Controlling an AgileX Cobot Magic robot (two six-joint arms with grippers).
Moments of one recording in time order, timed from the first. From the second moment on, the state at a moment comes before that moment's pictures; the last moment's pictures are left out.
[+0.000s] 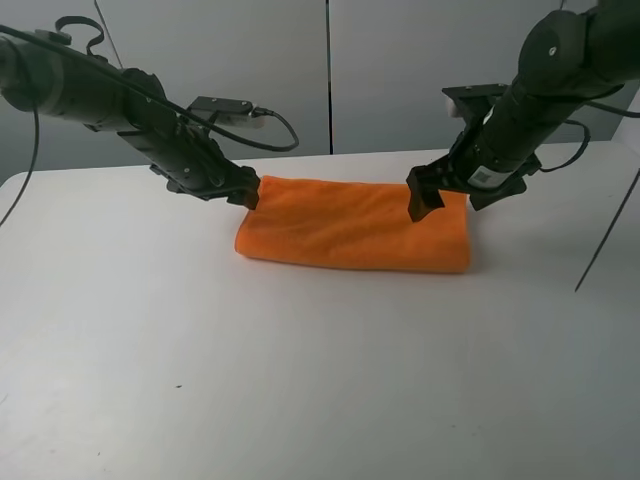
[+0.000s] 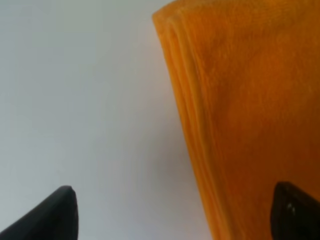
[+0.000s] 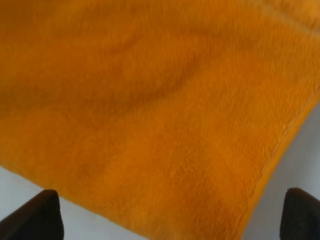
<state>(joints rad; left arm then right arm) -0.34 2.11 -1.37 -0.16 0.41 0.14 0.28 1.86 -1.11 0.17 0.60 -0.10</state>
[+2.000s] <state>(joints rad) -0.34 2.20 -1.39 -0.22 0.53 0.18 -0.10 2.17 -1.24 0.98 0.84 -0.75</state>
